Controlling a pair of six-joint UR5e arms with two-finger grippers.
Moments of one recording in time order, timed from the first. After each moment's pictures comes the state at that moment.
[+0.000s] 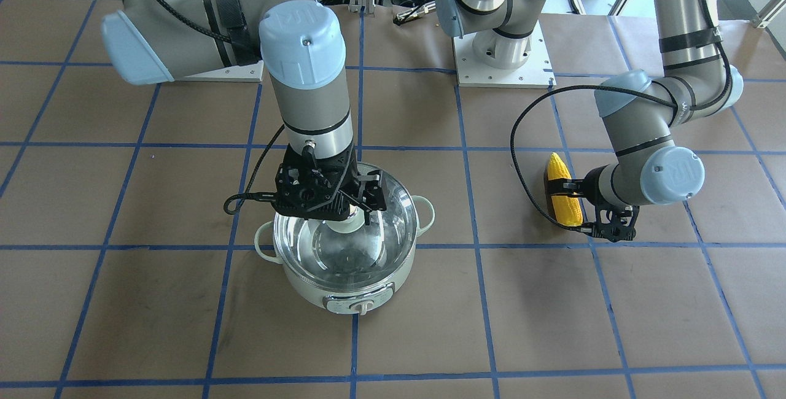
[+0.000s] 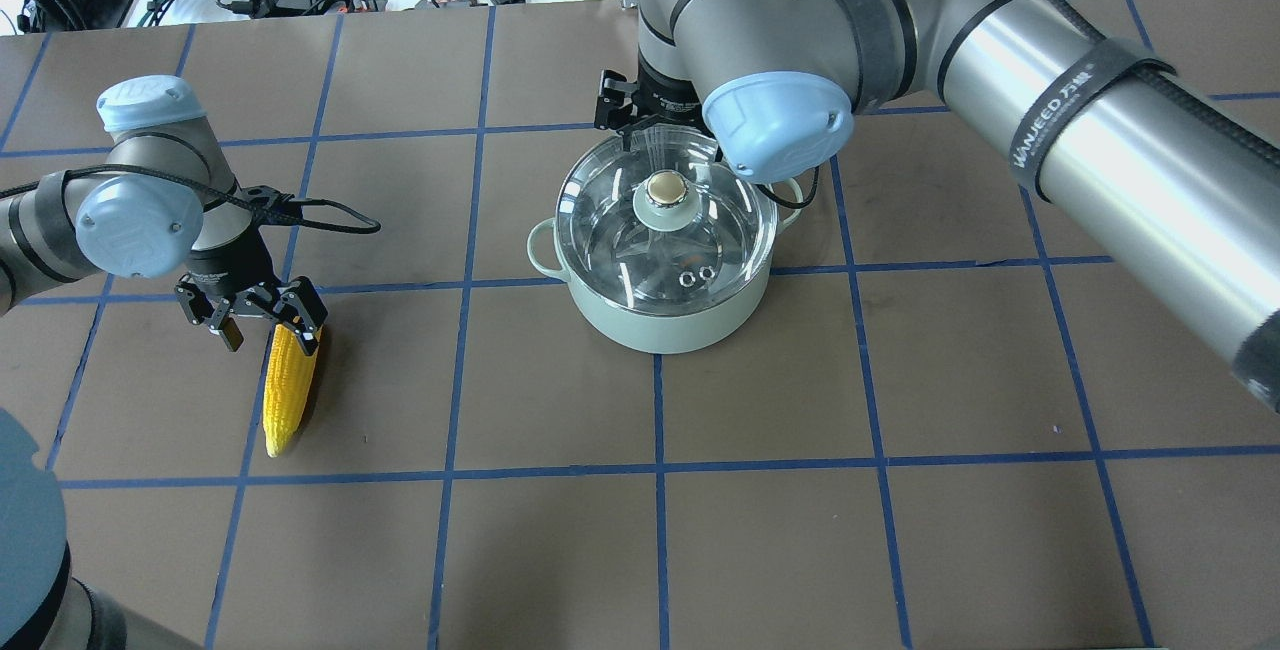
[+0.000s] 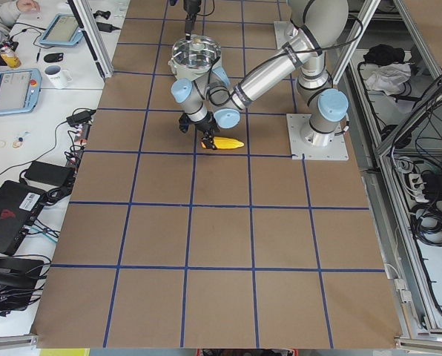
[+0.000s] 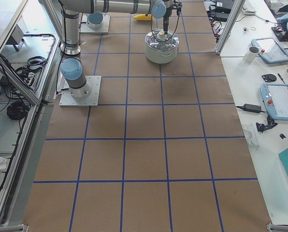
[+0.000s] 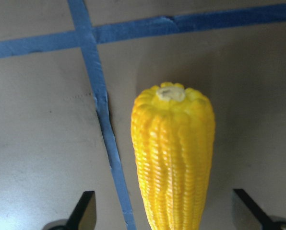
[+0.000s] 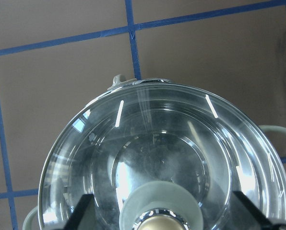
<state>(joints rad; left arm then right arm) -1.23 -1.92 -1.88 -1.29 1.75 0.39 1.90 -1.22 1.48 -2.01 -1.56 0.47</state>
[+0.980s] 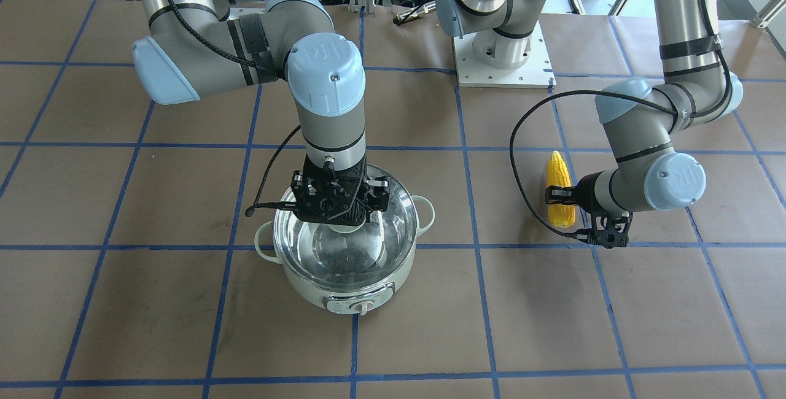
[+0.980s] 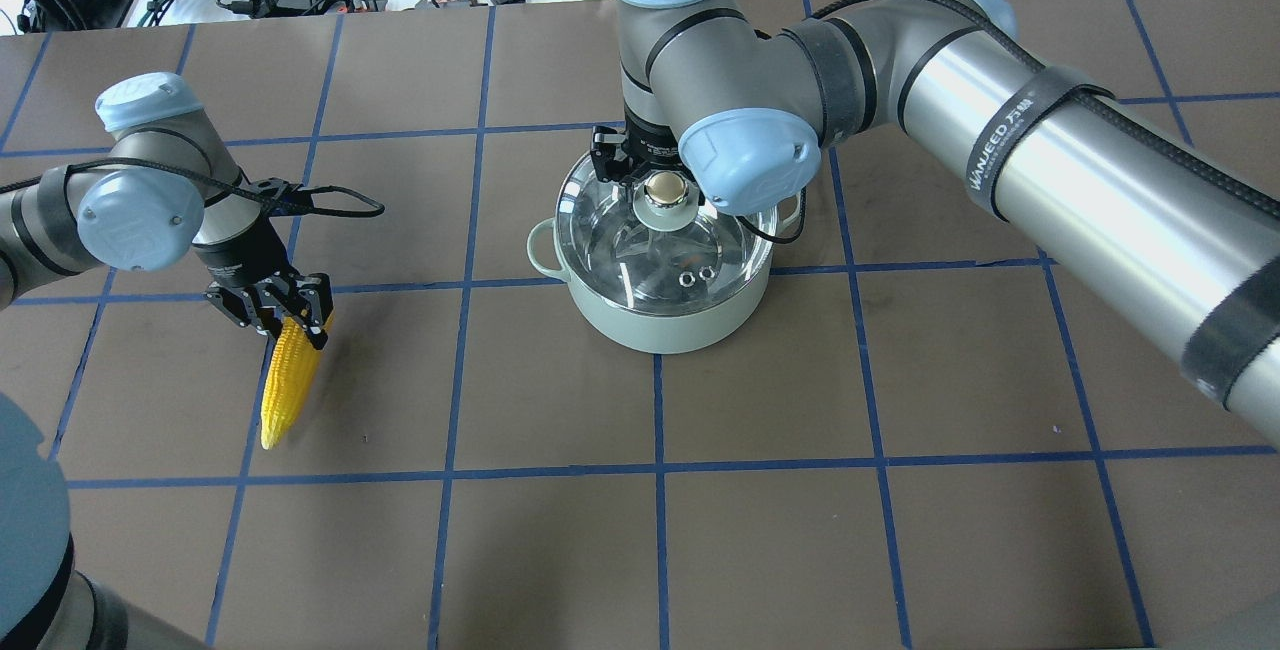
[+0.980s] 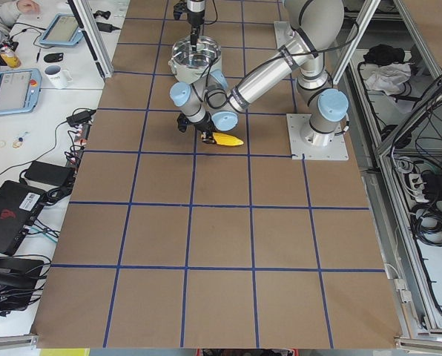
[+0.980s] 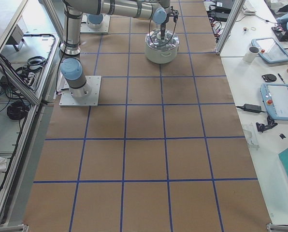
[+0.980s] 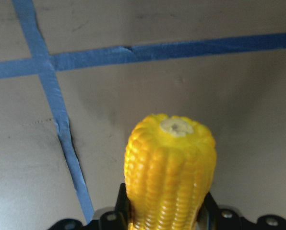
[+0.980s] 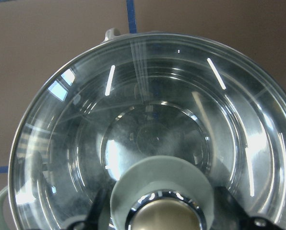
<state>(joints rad) -1.23 -1.94 -1.86 -1.30 1.64 0.39 1.93 -1.19 1.52 -1.98 -1.57 0.46</state>
